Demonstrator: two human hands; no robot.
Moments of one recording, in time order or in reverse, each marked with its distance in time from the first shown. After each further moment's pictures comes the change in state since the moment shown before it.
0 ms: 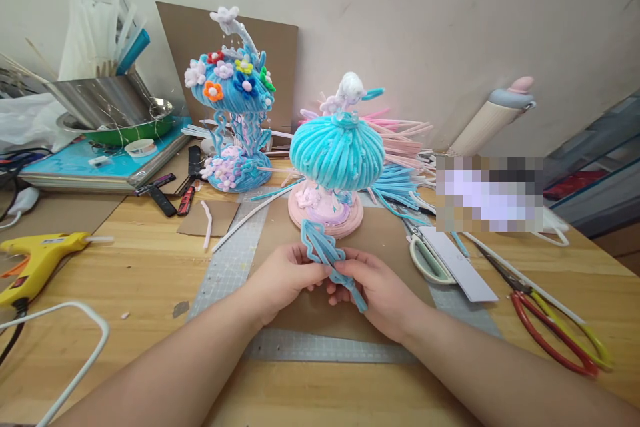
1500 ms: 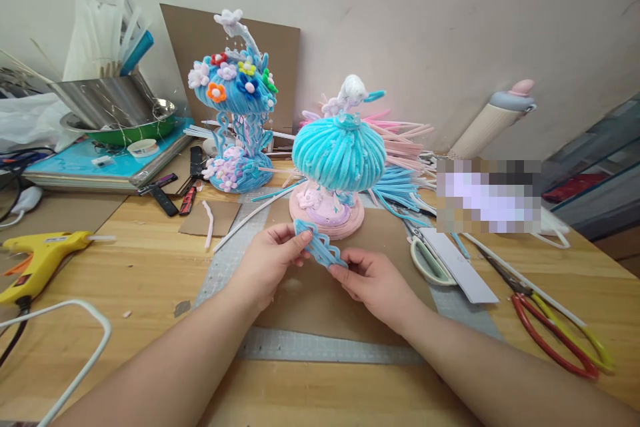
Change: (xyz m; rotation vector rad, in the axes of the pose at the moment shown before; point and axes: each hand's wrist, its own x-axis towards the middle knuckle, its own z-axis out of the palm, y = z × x) left_hand 0.003 0.004 -0.013 -0.162 0.343 0.088; right_hand 0.003 0.003 -0.012 -0.646 0.144 -0.123
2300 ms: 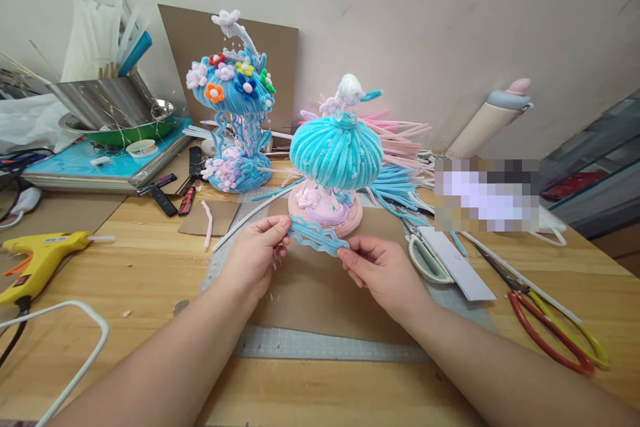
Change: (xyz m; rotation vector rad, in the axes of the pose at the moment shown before) left_hand 0.011 0.001 -0.012 -0.171 0.223 0.006; right_hand -0.002 -0.014 -0.007 -0.017 0.142 -0.038
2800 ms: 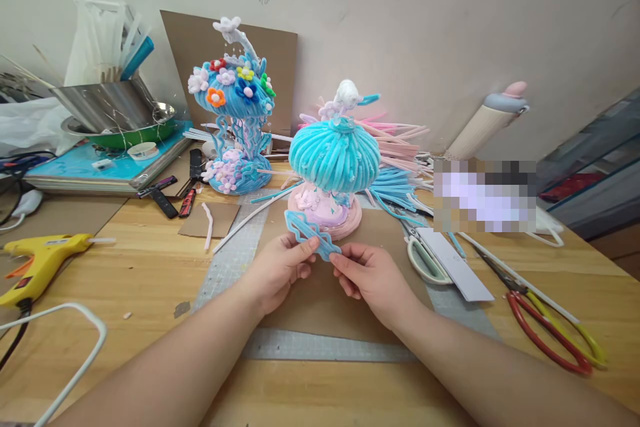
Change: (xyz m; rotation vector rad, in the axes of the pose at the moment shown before) left_hand -0.011 -0.012 0.014 -0.047 -0.270 -0.178; right_hand 0.004 0.009 0.012 0.204 -0.048 0.109
